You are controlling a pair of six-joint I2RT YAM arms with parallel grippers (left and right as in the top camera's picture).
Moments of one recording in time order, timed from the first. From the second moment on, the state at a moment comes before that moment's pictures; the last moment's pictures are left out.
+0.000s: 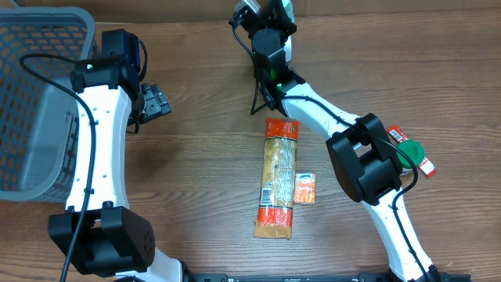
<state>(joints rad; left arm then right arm) 0.11 1.74 1.70 -1.32 -0.27 -0.41 0.58 2.47 1.95 0.56 0.73 -0.90</state>
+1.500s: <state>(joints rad) 0.11 1.74 1.70 -1.32 -0.27 -0.41 0.55 2.57 1.95 0.62 0.63 -1.06</state>
